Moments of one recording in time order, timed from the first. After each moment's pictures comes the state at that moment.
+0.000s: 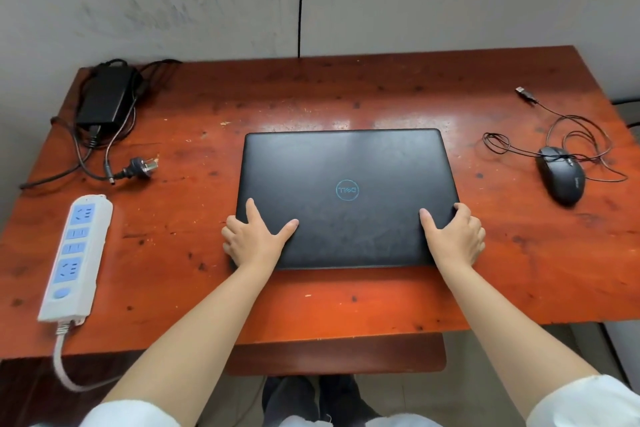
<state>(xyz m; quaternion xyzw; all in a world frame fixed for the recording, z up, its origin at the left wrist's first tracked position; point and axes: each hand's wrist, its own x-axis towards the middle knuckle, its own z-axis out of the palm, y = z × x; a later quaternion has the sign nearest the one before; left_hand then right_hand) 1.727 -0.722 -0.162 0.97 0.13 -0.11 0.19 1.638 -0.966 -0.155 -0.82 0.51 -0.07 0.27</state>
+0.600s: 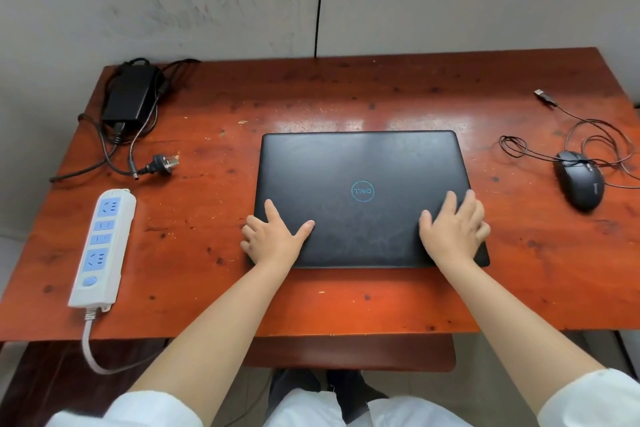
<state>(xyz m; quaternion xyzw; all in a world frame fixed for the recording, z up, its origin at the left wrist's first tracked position) 1.723 -0.724 -0.150 0.97 0.11 -0.16 0.13 1.651 -0.949 -0.147 -0.91 0.40 0.01 0.15</state>
